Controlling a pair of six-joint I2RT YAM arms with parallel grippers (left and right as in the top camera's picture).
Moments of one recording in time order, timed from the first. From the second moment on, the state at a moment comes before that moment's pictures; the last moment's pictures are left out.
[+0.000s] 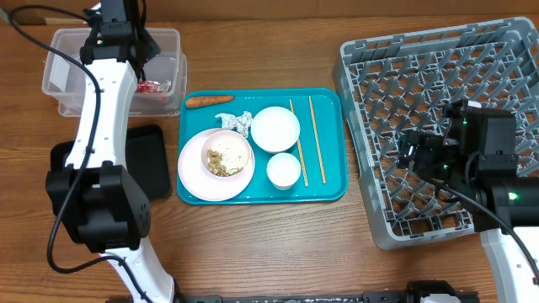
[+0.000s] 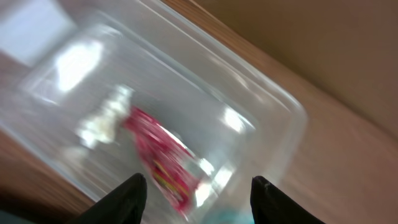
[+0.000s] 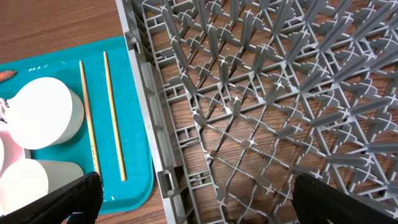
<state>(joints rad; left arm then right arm) 0.05 2.00 1.87 -0.75 -0.24 -0.51 0.01 1.06 1.13 -0.99 -0.03 0.20</state>
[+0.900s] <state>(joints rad) -0.23 2.22 1.87 -1.12 0.00 -0.43 0.01 1.06 1.13 -1.00 -0.03 0.20</state>
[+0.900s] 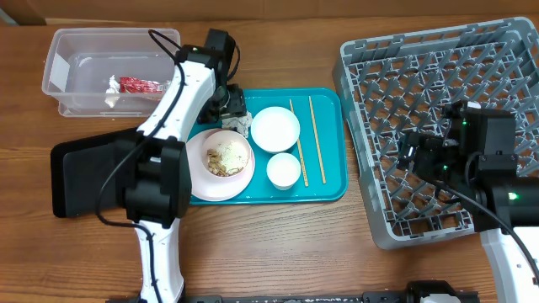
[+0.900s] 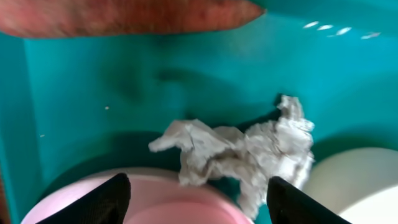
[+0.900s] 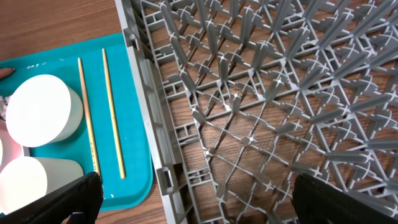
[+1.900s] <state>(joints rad) -0.20 2.28 2.07 -1.19 0.00 -0.44 0.01 1.06 1.13 -1.00 -0.03 0.20</state>
